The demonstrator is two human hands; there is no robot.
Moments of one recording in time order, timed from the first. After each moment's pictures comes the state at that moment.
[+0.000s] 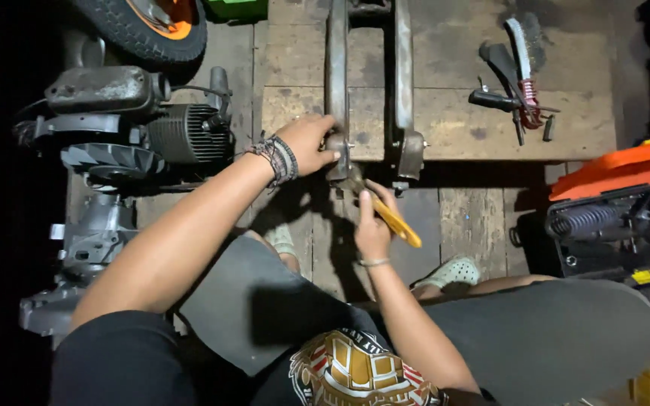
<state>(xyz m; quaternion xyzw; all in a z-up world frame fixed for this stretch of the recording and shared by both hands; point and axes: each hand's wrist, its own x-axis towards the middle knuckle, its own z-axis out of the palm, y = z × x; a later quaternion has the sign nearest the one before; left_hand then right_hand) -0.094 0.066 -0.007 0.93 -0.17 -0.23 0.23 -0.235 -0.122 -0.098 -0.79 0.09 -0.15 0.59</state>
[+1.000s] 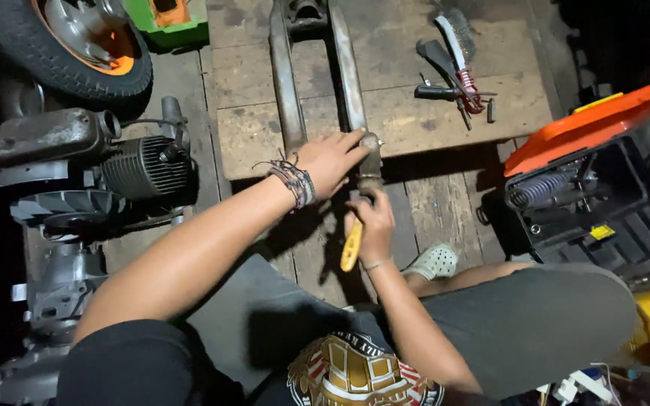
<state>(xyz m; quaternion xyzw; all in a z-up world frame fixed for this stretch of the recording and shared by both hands) -0.103 -0.023 -0.041 0.89 -0.45 -0.03 0.09 -0.236 -0.175 -0.118 -0.89 -0.06 -0.29 0.34</state>
